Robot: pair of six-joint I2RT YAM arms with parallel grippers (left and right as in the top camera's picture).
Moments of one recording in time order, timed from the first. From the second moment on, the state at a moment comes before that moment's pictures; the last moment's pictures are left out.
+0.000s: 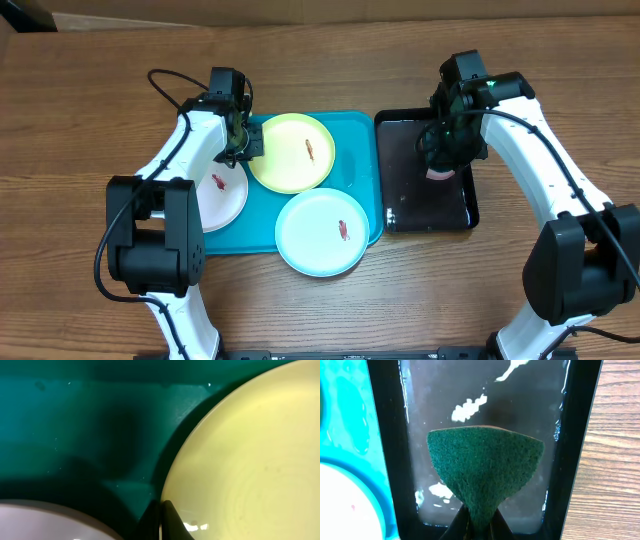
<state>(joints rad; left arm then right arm) -0.10 2.02 1.42 -0.72 0.01 -0.18 0.20 1.86 1.55 -1.15 -0.08 0.15</state>
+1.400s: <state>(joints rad) -0.13 2.02 1.42 -0.75 0.14 -0.13 0.20 1.86 1.55 -1.15 -0.08 0.15</state>
